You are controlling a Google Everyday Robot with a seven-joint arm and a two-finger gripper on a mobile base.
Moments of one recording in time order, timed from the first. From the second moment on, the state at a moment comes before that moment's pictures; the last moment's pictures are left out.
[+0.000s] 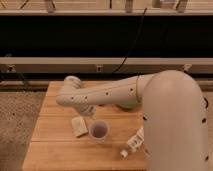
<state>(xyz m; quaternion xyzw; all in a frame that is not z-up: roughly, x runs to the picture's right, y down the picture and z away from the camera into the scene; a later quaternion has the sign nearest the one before) -0.067 0.152 0.773 -0.33 -0.03 -0.52 0.79</state>
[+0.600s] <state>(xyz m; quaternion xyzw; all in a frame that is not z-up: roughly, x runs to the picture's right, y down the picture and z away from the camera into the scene) -0.123 0.152 0.793 -0.33 -0.16 -0.57 0.73</state>
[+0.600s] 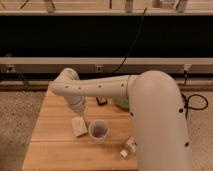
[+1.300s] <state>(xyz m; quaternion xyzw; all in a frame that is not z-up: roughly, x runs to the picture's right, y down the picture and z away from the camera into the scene) -0.133 0.189 0.821 -0.34 -0.22 -0.60 0.69</state>
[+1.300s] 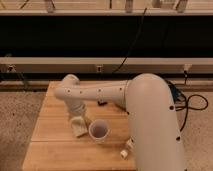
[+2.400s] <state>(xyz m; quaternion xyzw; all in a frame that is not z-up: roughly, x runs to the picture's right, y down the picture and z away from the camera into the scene) -0.145 0.211 0.839 -0.35 -0.24 -0.62 0.66</state>
